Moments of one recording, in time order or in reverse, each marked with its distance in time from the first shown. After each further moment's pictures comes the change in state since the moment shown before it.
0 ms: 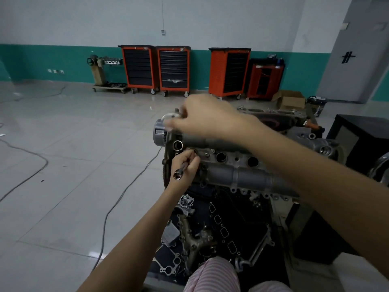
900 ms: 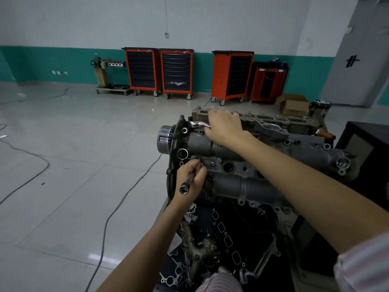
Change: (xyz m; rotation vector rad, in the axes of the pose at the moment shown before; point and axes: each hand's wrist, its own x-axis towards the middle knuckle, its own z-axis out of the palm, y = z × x) left_hand -0.003 -0.002 0.001 -0.149 0.010 0.079; right_hand 0.069 0.096 0.073 -0.319 0.170 0.228
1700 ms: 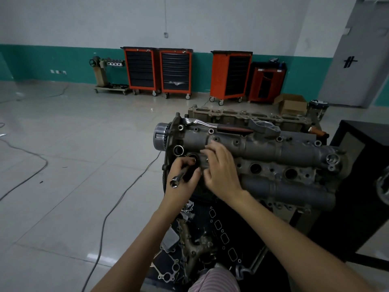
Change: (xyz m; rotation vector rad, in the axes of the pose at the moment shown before) left_hand -0.023 0.016 -0.011 0.127 0.038 -0.064; right_hand -0.112 -0.010 0.063 0.403 0.395 -0.181
